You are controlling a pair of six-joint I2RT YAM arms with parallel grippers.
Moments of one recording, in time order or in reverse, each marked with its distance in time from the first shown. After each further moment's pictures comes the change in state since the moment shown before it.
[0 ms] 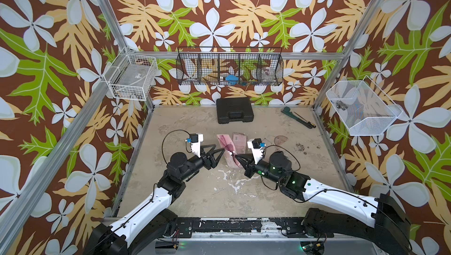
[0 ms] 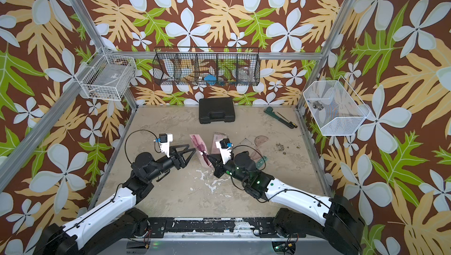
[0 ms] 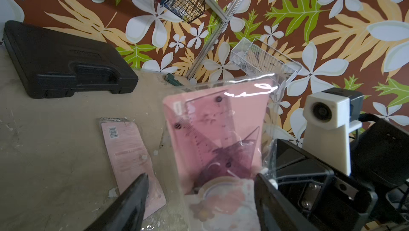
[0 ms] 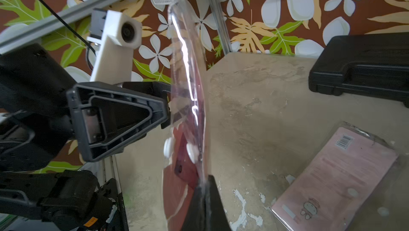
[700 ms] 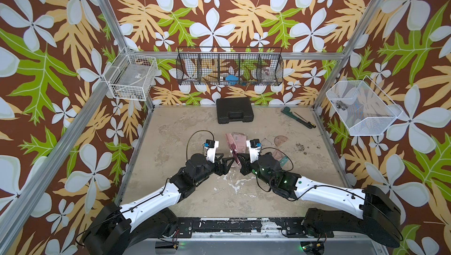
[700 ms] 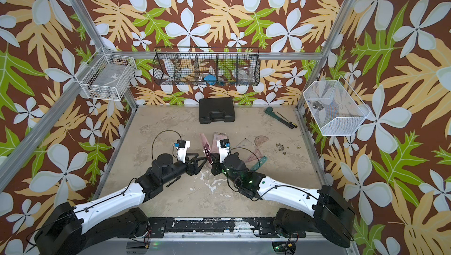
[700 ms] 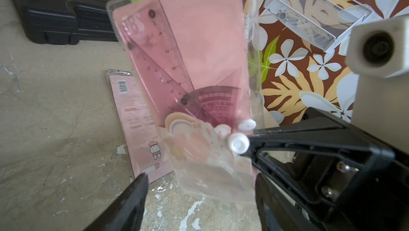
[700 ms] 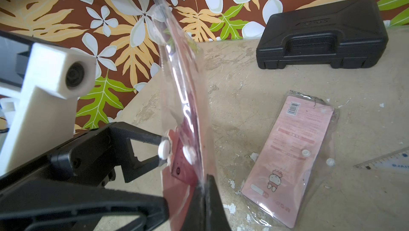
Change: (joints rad) left arm -0.203 0.171 0.043 -0.106 -0.233 0.058; right arm 0.031 0.090 0.025 -0.042 0.222 0.107
